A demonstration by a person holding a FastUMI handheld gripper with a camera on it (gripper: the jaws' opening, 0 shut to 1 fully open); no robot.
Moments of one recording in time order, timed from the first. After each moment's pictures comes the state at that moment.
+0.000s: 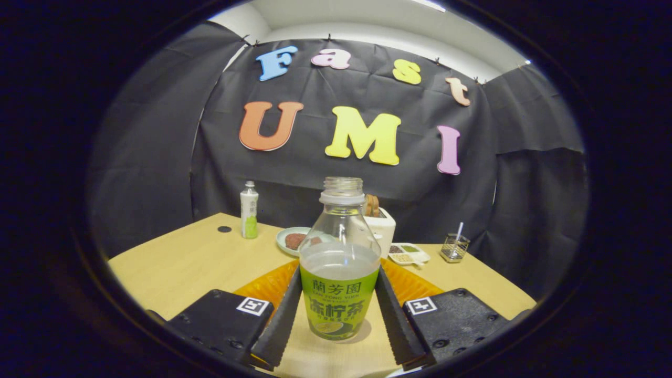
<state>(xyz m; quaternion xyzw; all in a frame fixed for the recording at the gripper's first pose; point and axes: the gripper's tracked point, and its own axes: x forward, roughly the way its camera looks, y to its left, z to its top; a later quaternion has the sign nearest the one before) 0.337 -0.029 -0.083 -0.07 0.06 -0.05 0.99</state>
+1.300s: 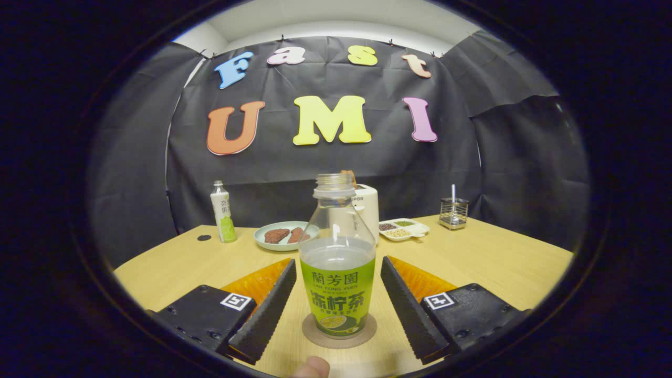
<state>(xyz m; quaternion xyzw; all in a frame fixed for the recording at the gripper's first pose) 0.366 -0.069 -0.144 0.03 0.05 -0.07 1.00</state>
